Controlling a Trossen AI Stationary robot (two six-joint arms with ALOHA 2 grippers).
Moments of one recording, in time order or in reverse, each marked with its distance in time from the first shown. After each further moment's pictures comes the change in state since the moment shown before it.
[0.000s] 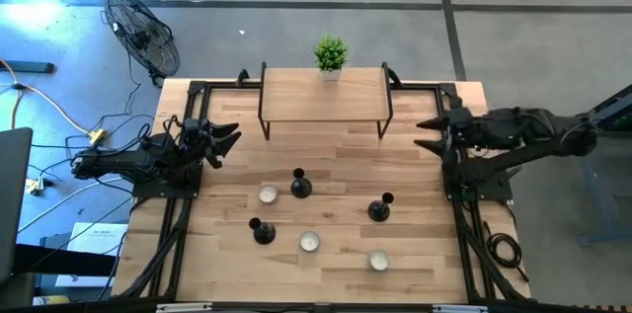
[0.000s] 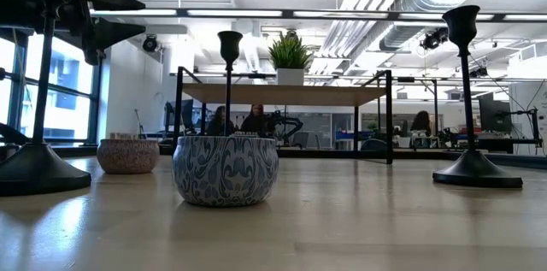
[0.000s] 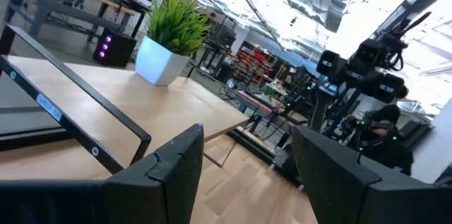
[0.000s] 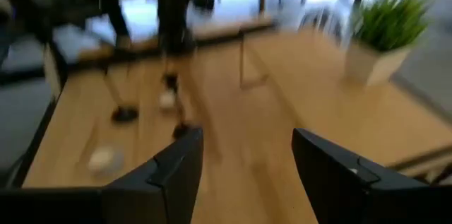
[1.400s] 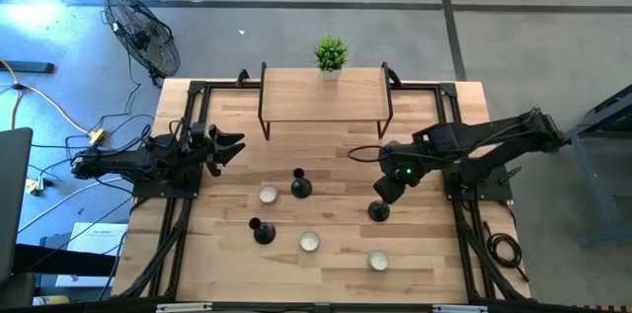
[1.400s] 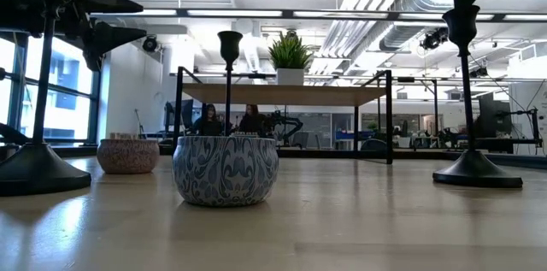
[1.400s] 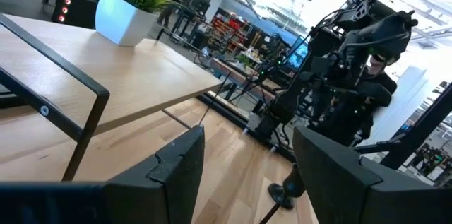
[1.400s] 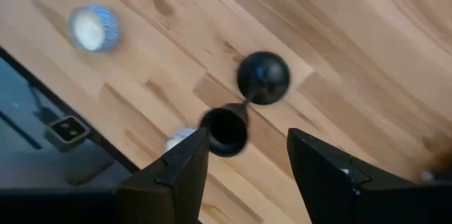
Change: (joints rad) left arm 0.000 0.000 0.000 -0.082 0.143 -0.060; right arm 0.001 0.693 0.287 -0.397 -0.481 0.857
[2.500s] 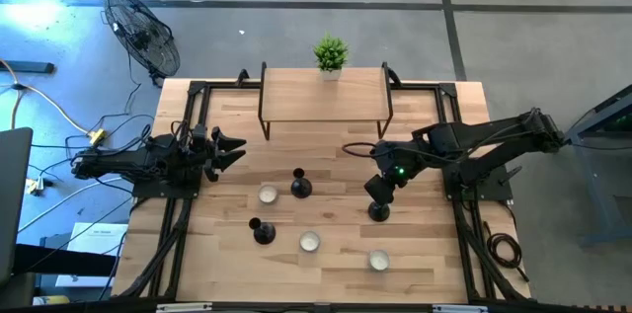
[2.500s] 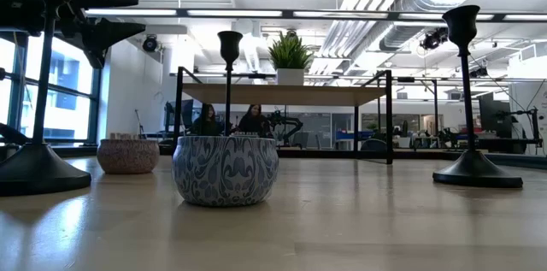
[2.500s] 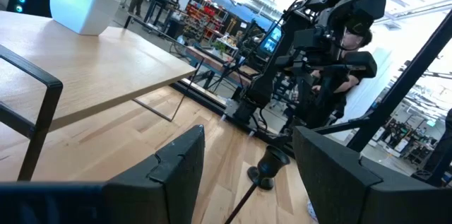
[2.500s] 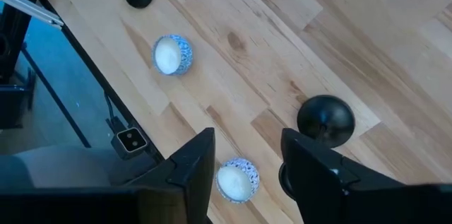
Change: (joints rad) left arm 0.000 0.000 0.000 0.000 0.115 0.016; right arm -0.001 0.000 0.000 0.211 -0.001 -0.062
